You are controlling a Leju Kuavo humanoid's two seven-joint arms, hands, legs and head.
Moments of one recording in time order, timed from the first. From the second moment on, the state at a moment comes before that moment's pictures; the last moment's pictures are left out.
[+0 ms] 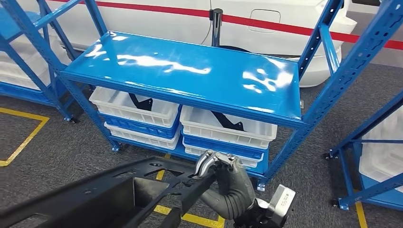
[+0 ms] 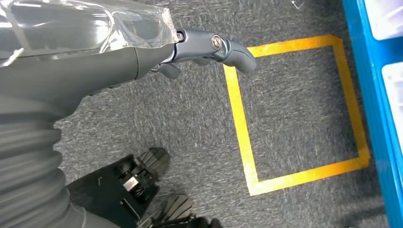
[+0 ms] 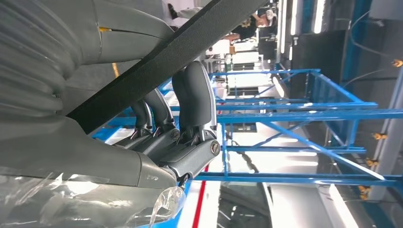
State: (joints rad) left arm -0.14 -0.12 -0.63 -0.23 -0.02 0.27 -0.23; right arm -0.06 -0.28 0.67 -1.86 -0.10 -0.43 -0.42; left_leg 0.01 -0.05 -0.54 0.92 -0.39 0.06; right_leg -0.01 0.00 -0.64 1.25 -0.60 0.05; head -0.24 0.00
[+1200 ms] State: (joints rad) left arm -0.18 -0.14 -0.73 -0.25 0.02 0.29 -0.22; right arm 0.01 -0.39 0.55 -1.99 -0.13 -0.47 -0.35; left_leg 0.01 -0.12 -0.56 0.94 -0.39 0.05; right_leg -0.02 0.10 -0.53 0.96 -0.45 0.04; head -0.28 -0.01
